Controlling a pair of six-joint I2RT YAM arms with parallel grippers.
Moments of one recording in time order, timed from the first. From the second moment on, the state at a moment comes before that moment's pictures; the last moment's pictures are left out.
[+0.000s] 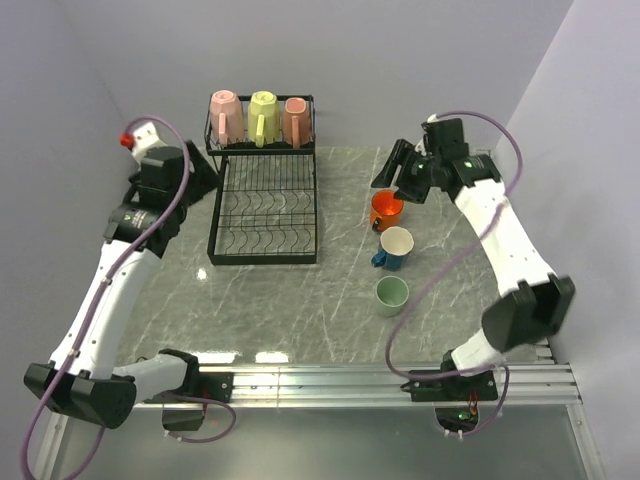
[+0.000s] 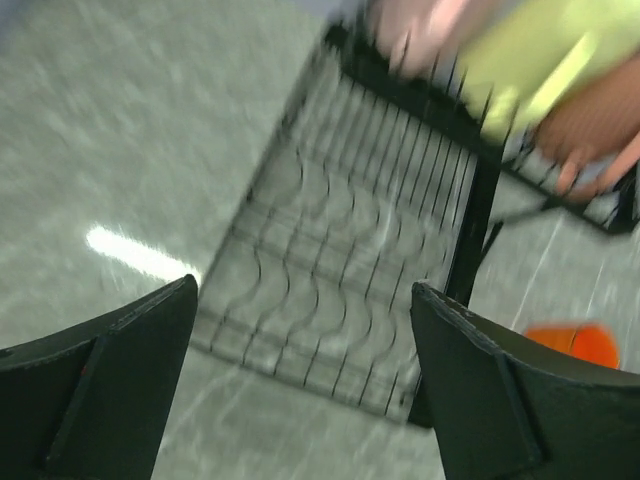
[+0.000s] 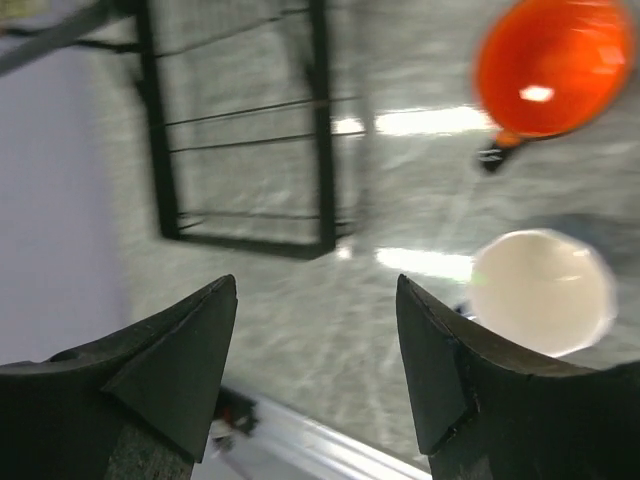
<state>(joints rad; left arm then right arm) -0.26 1.15 1.38 -0.66 -0.44 -0.62 0.23 1.52 1.61 -0.83 -0.28 0.61</state>
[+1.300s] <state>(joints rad) -0.26 0.97 1.22 -0.82 -0.19 -0.65 0.15 2.23 1.94 -0.95 0.00 0.47</state>
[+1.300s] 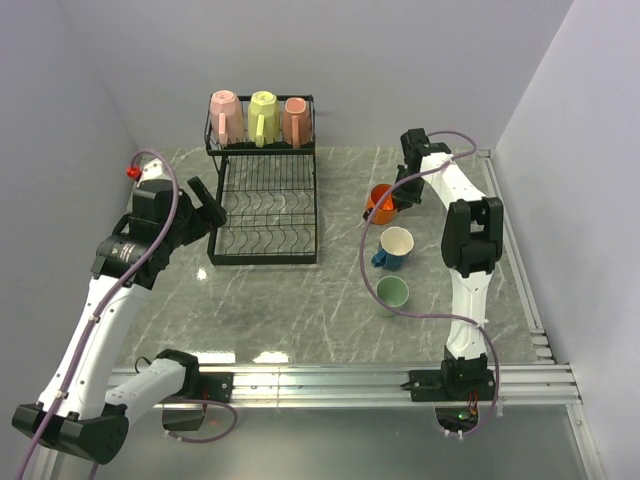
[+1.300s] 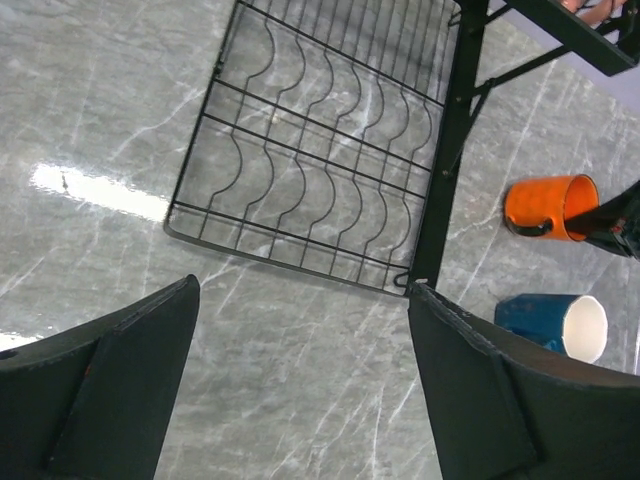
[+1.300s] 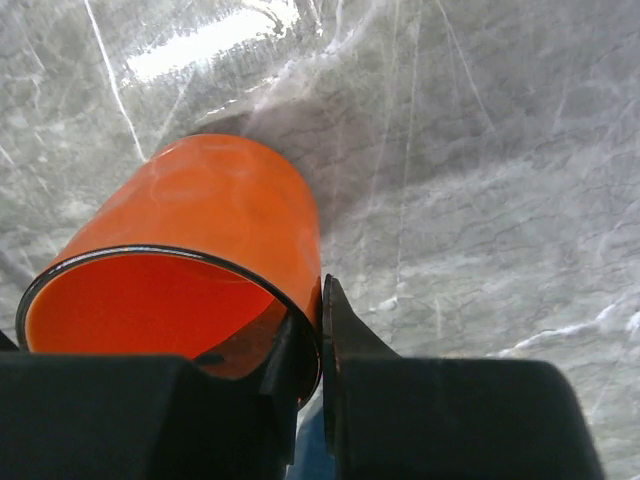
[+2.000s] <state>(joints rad) -0.24 1.16 1.26 -0.36 0.37 -0.83 0.14 1.62 1.44 -0.10 -0.69 1.01</state>
